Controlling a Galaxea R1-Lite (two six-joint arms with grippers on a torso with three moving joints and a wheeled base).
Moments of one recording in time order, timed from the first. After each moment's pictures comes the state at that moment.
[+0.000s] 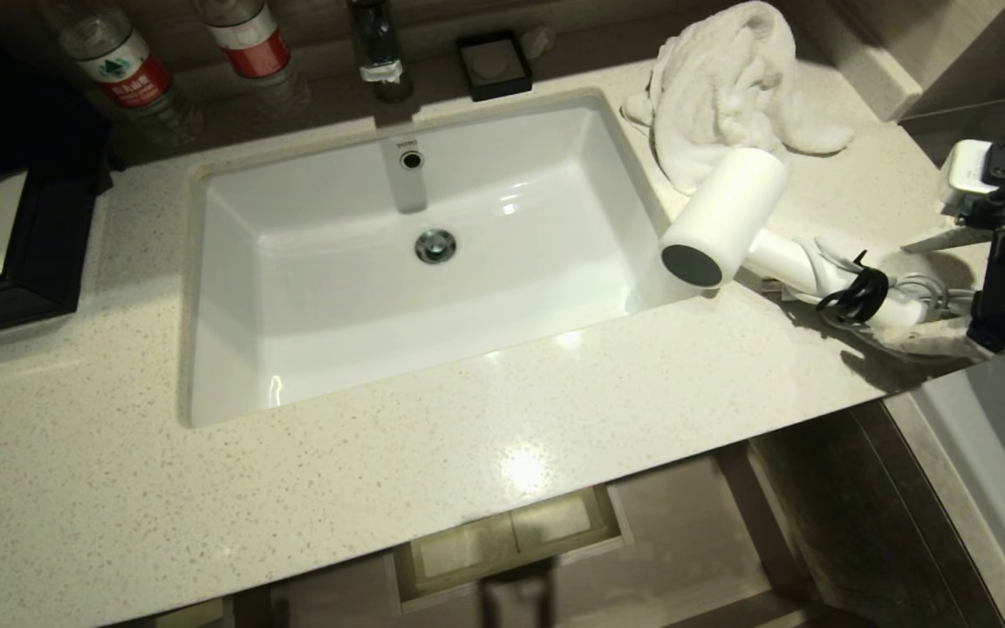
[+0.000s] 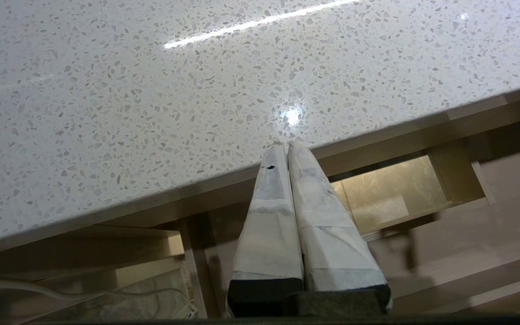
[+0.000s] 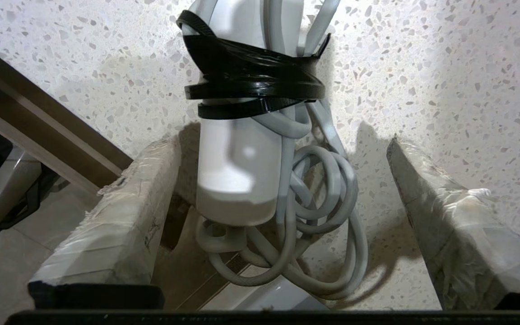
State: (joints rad) left arm 0.00 0.00 0.00 0.00 0.00 0.00; right arm 0.01 1.46 -1.41 0.59 0.26 -1.01
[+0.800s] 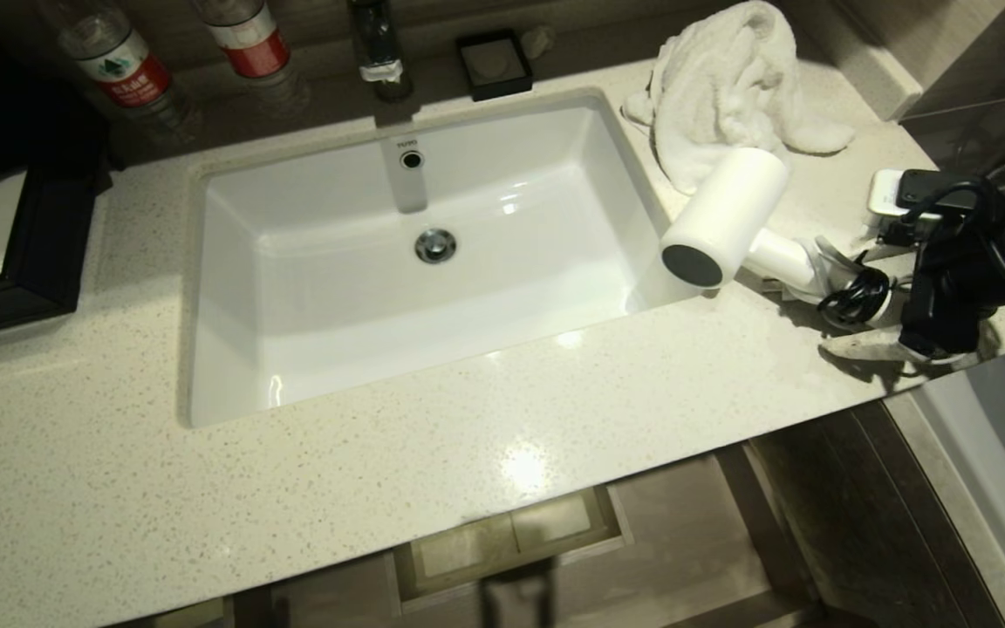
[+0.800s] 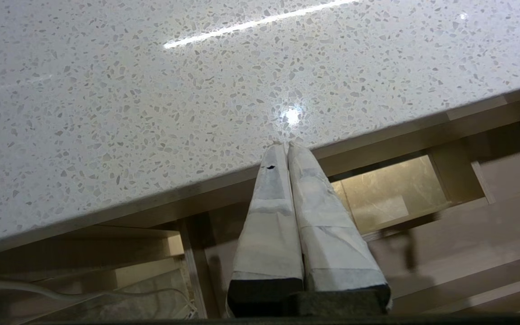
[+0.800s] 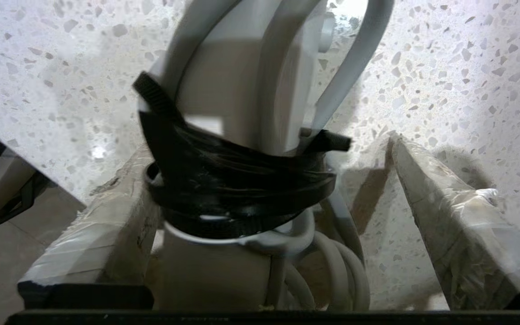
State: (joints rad) left arm 0.00 0.00 0.00 0.00 0.00 0.00; right arm 0.05 1.58 -1.45 0.55 0.26 -1.04
